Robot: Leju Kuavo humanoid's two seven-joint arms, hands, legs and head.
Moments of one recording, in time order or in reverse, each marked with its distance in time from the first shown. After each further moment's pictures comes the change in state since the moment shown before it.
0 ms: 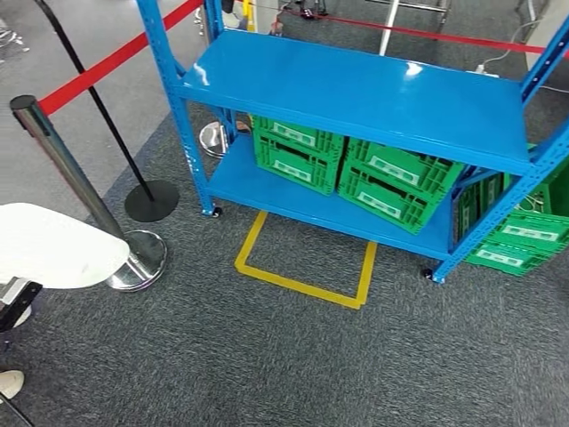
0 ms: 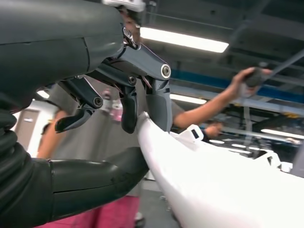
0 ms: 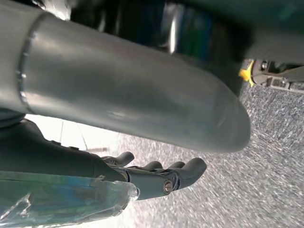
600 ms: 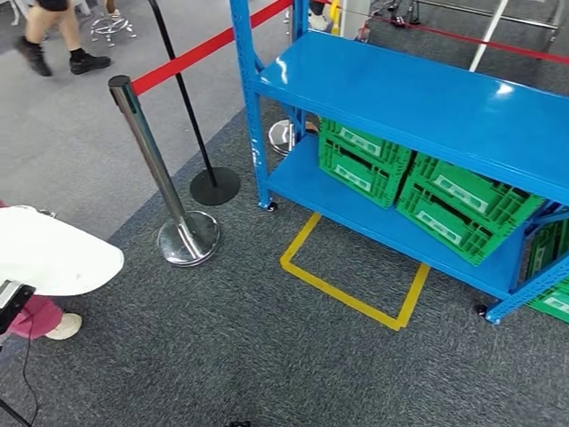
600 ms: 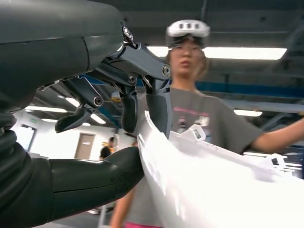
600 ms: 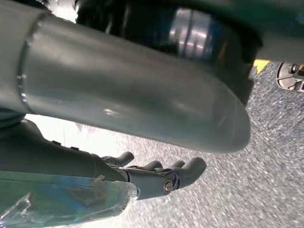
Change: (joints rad) left arm -0.014 0.000 0.012 0.007 -0.003 0.000 -0.015; right arm 0.000 0.002 0.000 0.000 -0.001 0.004 0.011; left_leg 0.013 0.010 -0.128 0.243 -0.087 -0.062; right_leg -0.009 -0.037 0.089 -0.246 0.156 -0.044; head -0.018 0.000
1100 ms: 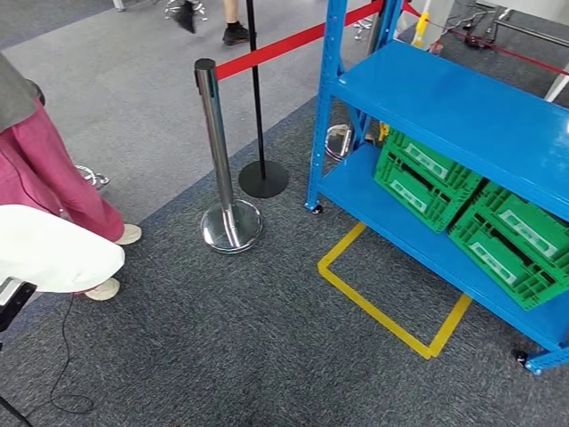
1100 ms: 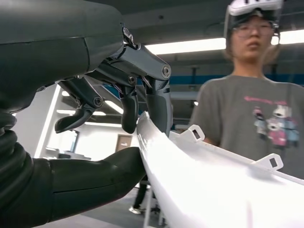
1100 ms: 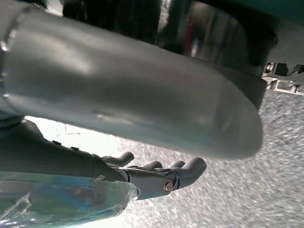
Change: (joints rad) left arm -0.004 -0.002 0.008 0.001 -0.010 0.000 -0.008; right arm 0.000 0.000 0.000 0.000 0.000 0.001 -0.001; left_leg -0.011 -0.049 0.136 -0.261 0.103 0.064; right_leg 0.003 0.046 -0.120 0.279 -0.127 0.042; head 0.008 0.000
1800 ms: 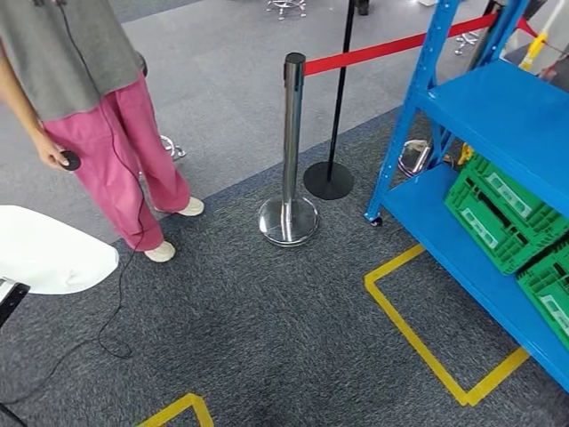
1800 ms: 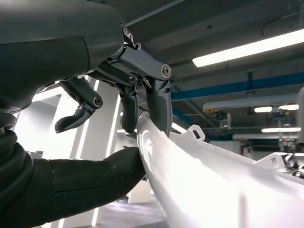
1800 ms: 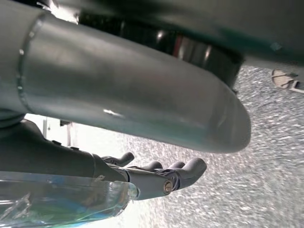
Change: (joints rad) left arm -0.005 0.019 0.005 0.010 -0.008 0.000 -0.002; right arm -0.002 0.001 0.000 0.000 0.001 0.008 0.011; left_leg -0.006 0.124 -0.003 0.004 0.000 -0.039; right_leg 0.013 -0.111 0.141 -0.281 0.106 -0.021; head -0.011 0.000
